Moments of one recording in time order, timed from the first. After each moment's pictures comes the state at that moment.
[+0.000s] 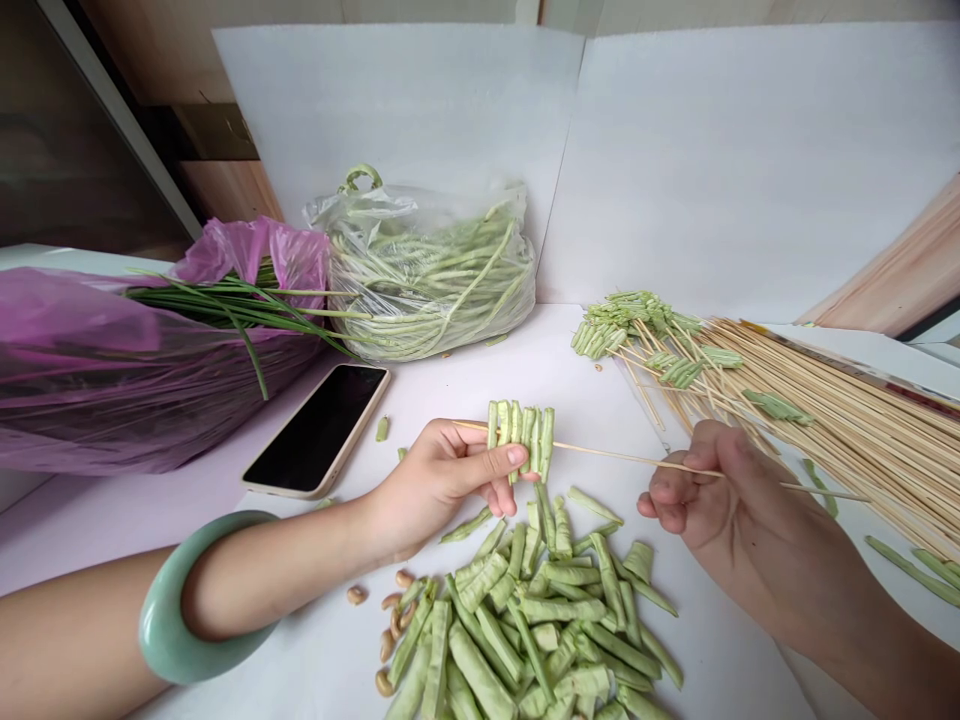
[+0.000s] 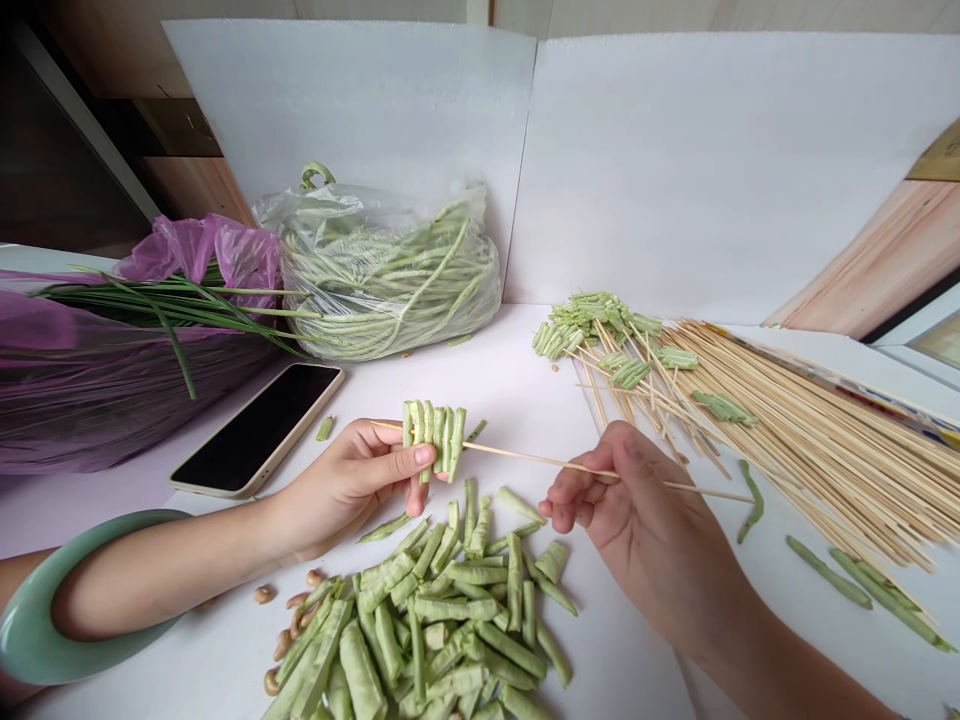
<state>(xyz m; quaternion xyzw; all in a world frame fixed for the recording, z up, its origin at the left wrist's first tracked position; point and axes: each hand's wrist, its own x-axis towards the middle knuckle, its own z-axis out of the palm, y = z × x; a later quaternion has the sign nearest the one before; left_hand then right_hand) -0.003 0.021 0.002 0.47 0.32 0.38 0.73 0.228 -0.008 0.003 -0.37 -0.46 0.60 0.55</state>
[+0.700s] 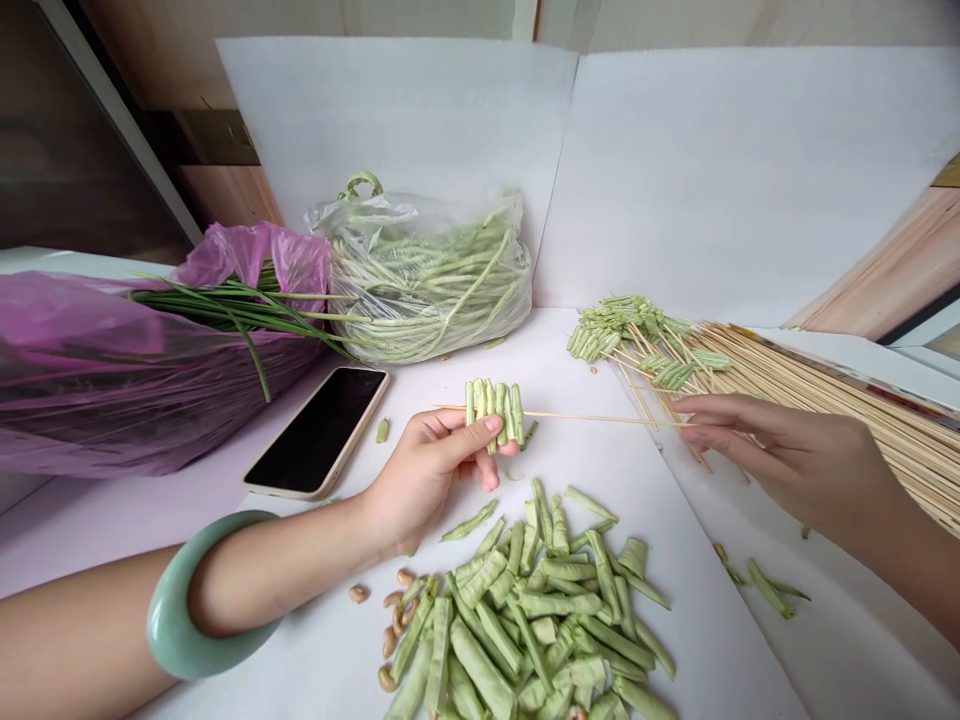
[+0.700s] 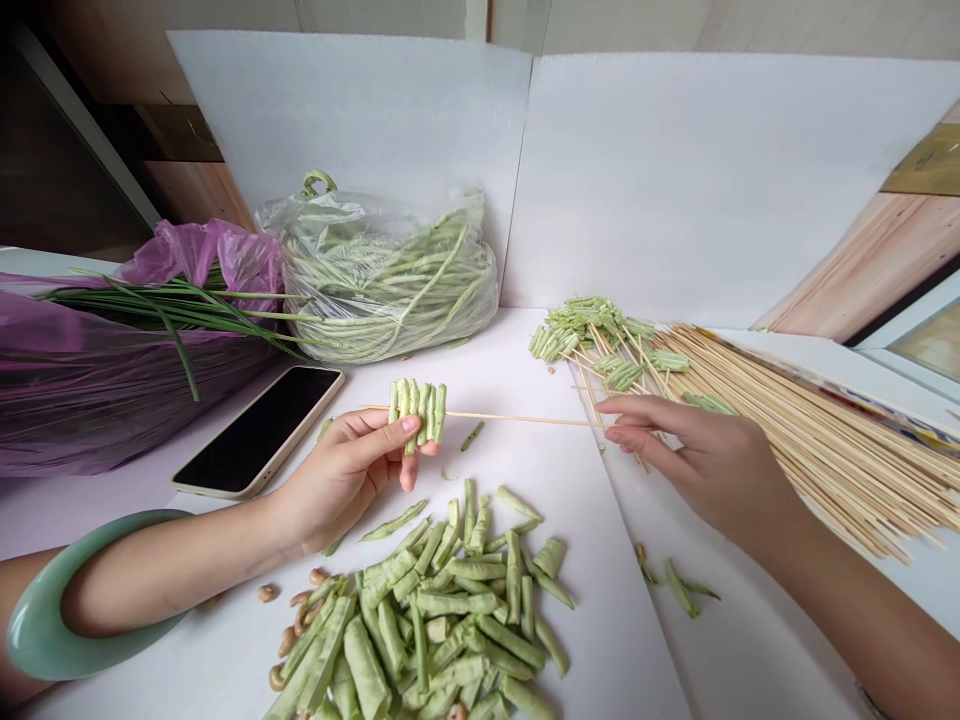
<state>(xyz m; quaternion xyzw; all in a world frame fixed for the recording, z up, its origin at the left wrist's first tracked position) -0.005 0.025 -0.002 0.42 0.33 0.46 0.71 0.295 0.024 0.015 -0.58 -0.71 0.06 0.39</state>
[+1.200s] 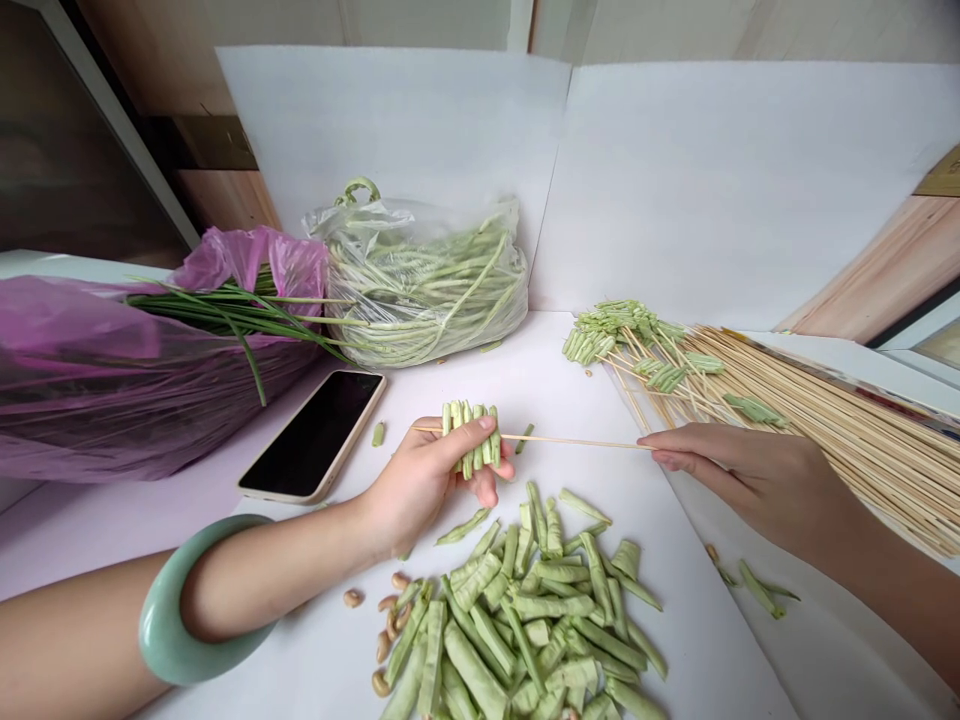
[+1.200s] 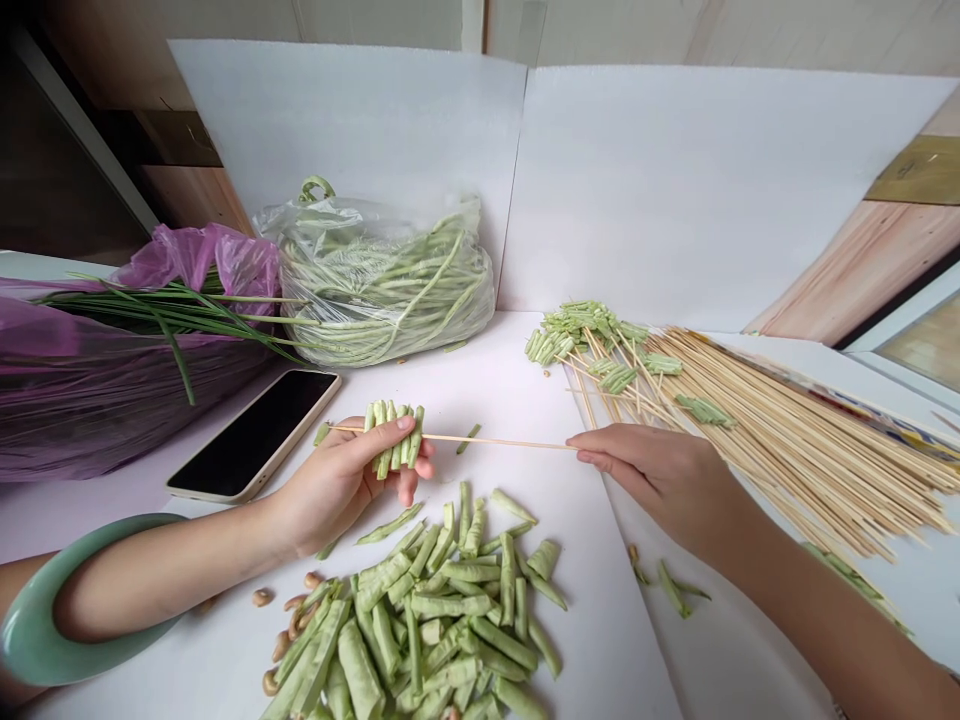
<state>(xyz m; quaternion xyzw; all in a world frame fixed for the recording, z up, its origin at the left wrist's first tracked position) -0.006 0.022 0.001 0.44 0.34 0.43 0.71 0.281 0.020 0.015 -0.47 -0.83 -0.06 0.29</state>
